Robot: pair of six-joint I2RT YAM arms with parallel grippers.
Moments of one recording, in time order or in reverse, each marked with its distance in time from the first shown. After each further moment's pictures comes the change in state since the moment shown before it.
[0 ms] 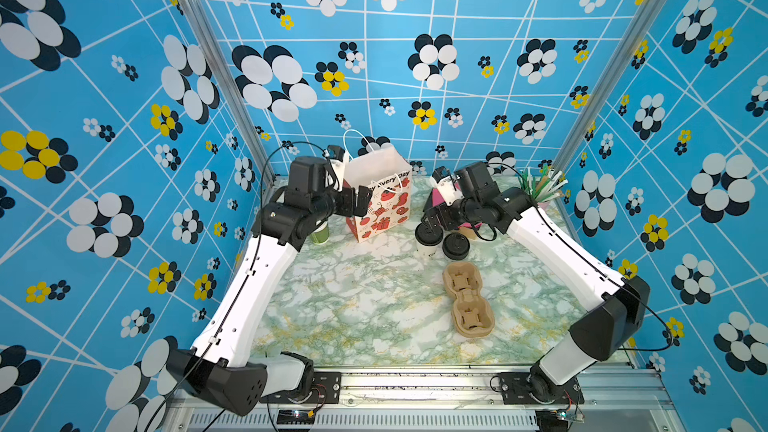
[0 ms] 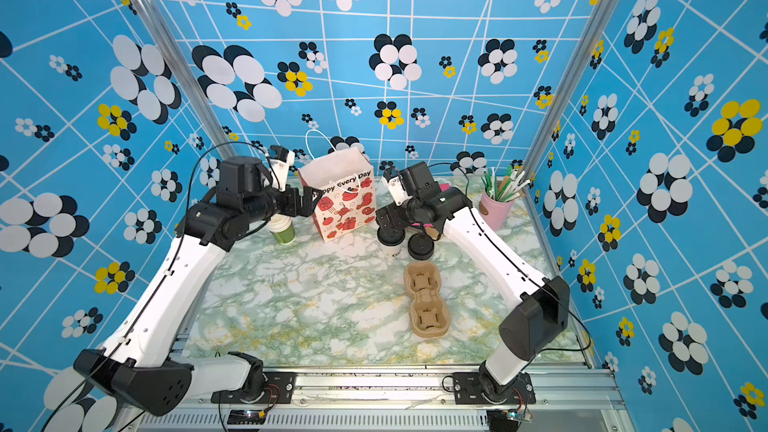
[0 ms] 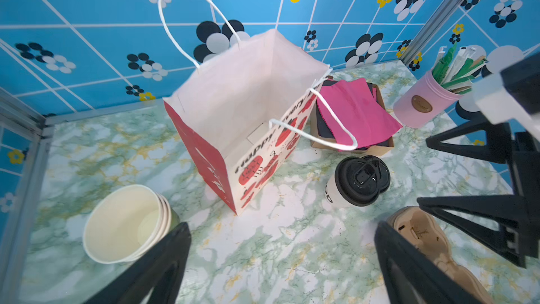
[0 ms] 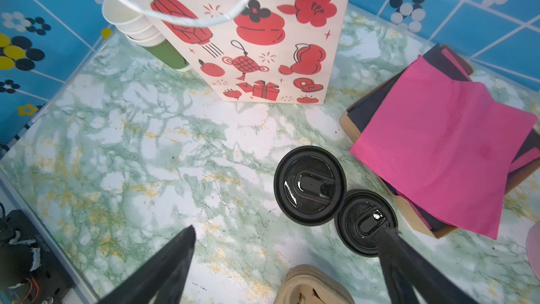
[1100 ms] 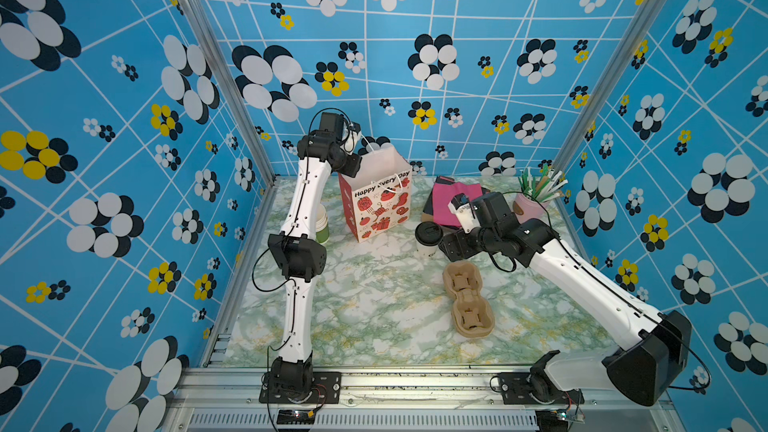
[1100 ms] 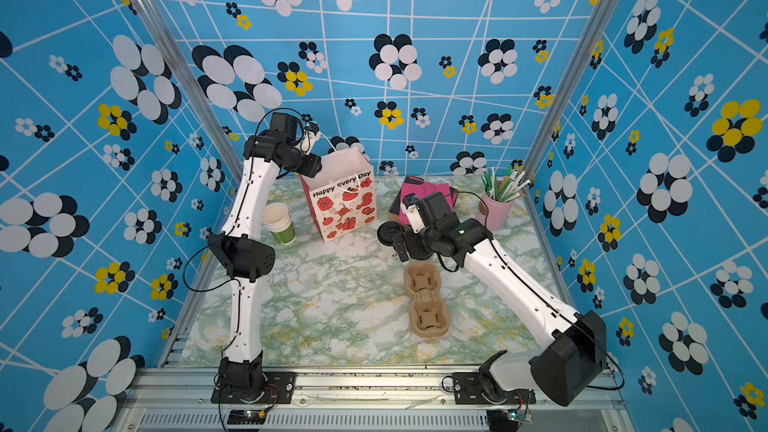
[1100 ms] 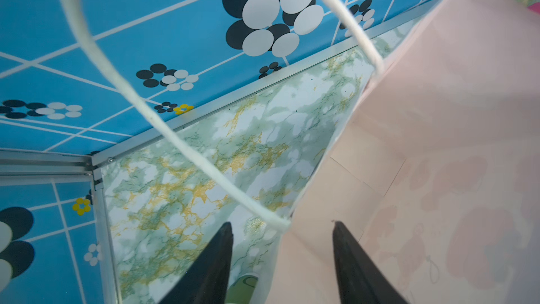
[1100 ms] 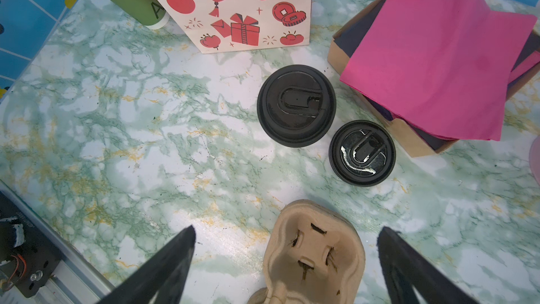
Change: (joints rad) left arm 0.132 1.005 1.117 -0.451 -0.027 0.299; right arm 0.000 -0.230 -0.351 0.050 0.052 0.071
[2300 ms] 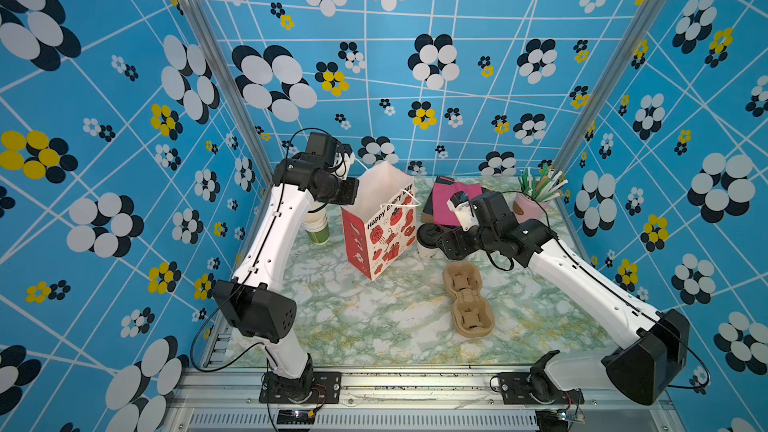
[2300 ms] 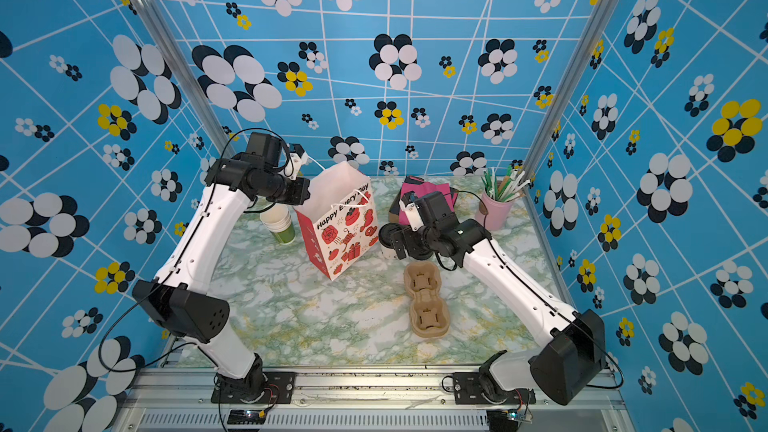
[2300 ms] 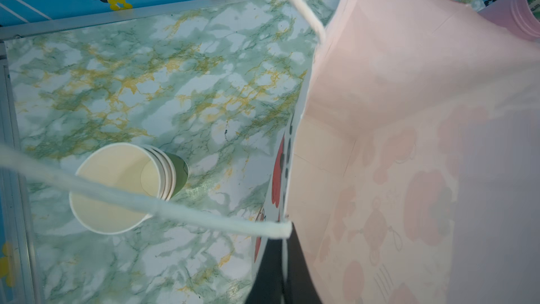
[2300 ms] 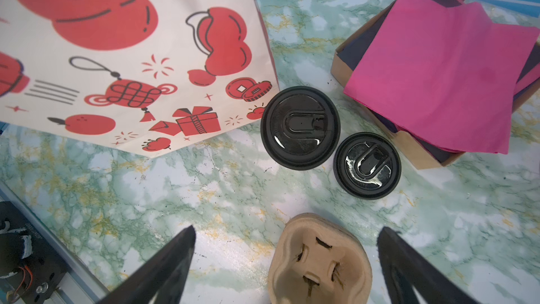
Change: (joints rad) left arm -0.072 -0.740 -0.898 0.098 0.098 -0.294; right arm 0.000 0.000 -0.010 0.057 -0.012 0.011
